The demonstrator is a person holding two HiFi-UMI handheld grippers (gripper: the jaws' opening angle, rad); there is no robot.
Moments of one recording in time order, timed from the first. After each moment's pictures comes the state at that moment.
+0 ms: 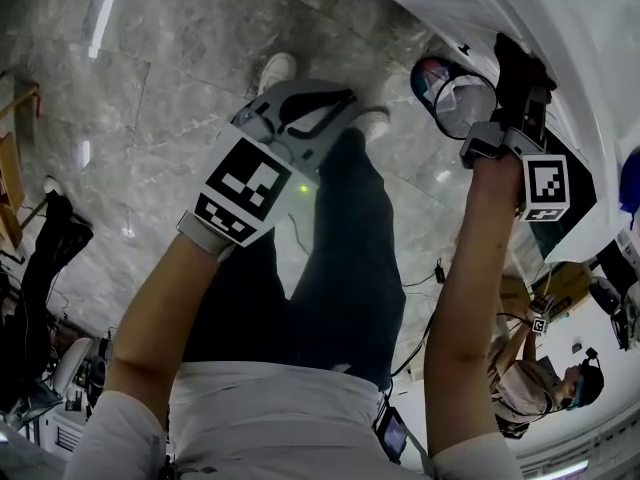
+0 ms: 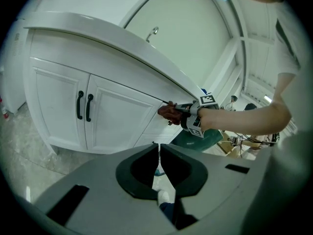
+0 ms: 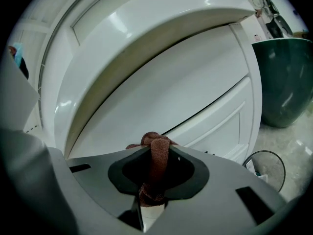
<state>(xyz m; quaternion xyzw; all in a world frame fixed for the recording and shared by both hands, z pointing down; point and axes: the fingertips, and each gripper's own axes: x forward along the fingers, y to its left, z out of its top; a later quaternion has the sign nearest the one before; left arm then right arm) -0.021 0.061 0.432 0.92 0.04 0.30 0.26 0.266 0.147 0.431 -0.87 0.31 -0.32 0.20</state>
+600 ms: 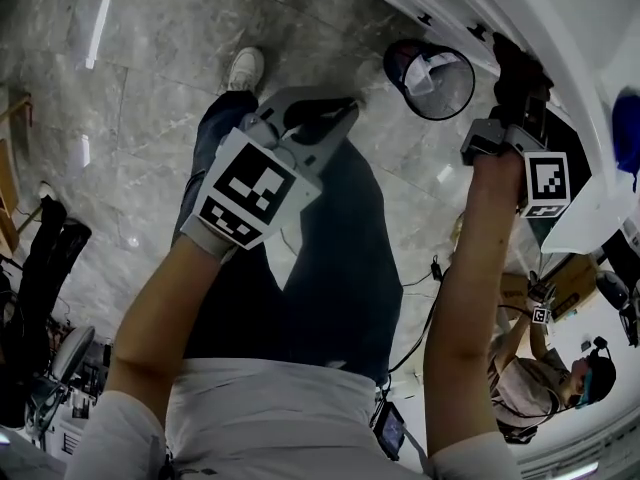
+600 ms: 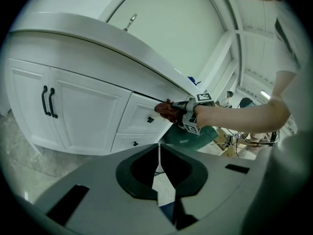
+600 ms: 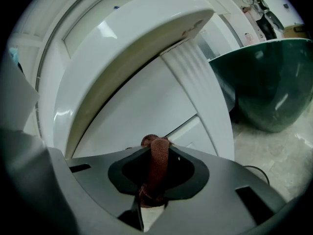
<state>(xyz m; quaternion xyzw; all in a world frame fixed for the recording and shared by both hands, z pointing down) 0.042 0.162 0.432 0.92 0.07 0.31 0.25 0.332 0.248 0.432 -0.87 0.29 -0.32 0.23</state>
